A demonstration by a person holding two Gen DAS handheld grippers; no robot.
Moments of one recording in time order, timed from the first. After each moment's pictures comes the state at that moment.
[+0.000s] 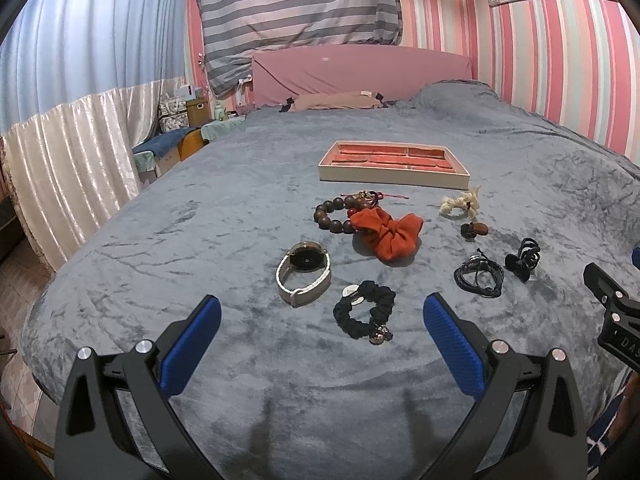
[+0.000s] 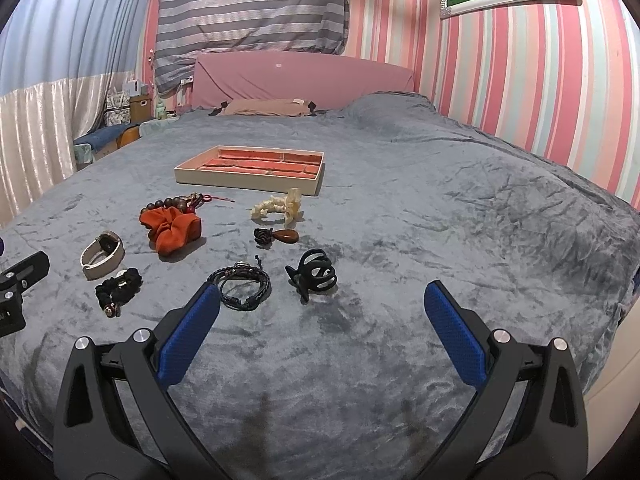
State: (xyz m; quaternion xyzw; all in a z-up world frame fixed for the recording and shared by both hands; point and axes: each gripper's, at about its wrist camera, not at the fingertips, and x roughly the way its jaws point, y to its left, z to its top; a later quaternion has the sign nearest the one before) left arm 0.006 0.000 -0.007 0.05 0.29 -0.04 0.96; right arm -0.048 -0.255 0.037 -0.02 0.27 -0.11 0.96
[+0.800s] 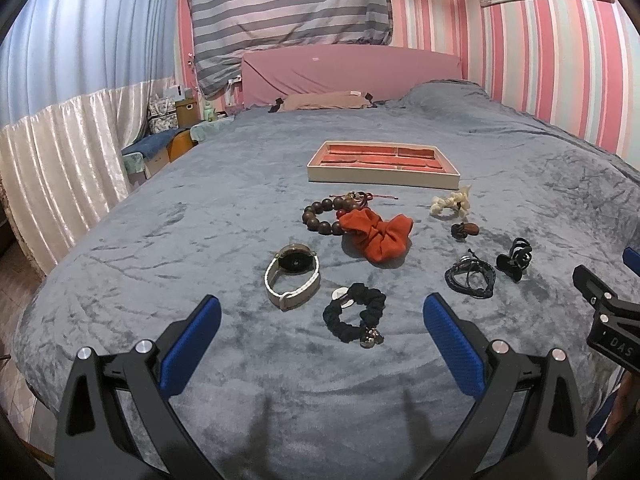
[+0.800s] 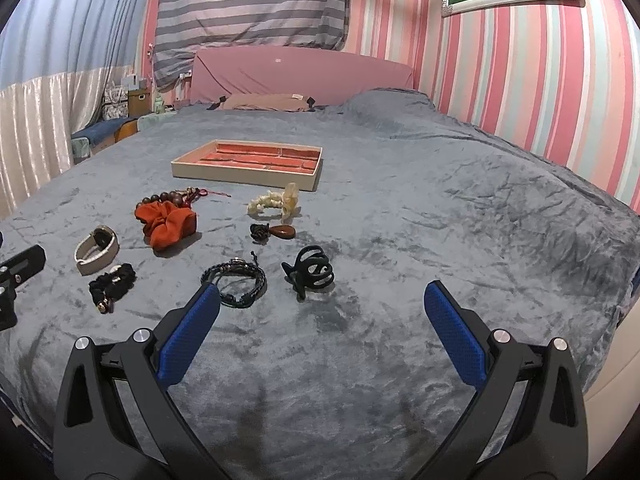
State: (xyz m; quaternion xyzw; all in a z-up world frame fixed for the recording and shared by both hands) left arm 0.009 0.000 -0.006 0.05 0.29 -0.06 0.96; right arm -0.041 -0.255 0.032 -0.03 0.28 -0.11 0.95
